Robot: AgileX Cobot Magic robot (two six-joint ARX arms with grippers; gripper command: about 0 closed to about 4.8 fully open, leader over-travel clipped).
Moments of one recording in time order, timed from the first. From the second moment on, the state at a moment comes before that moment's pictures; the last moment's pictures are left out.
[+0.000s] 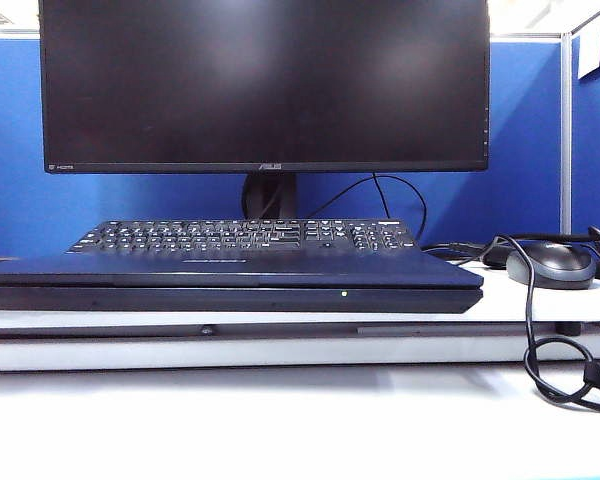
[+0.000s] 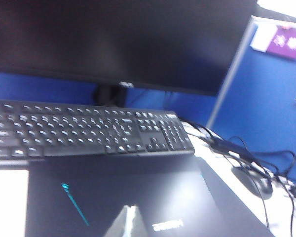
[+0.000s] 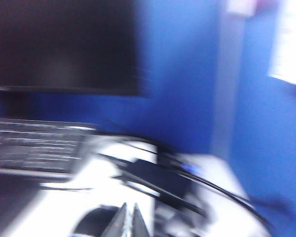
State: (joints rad) left arm -0.24 0.01 0.32 -0.24 0.24 -0.24; right arm -0.08 0.00 0.01 0.21 -0.17 0.00
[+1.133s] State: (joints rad) left arm -0.24 0.01 0.01 0.00 0.09 -0.22; right arm -0.07 0.00 0.01 0.22 -0.52 0.08
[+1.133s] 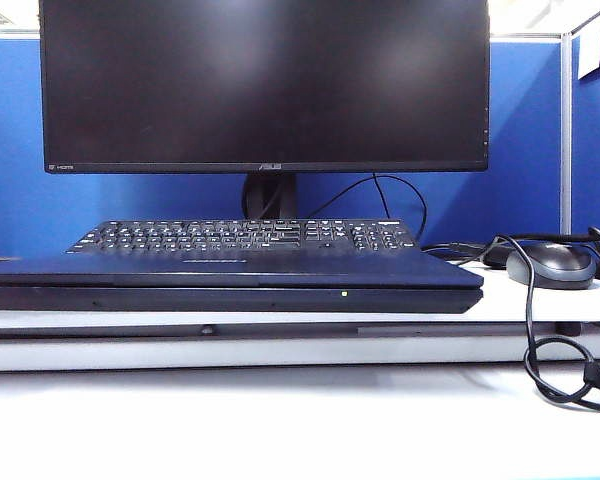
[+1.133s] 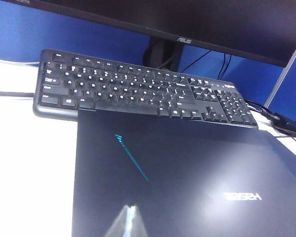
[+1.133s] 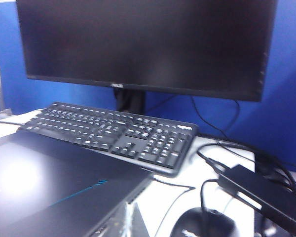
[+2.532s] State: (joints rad) left arm 0.11 0.01 0.01 -0.05 0.09 -0.04; right arm -0.05 0.00 0.01 0.20 -0.47 0.08
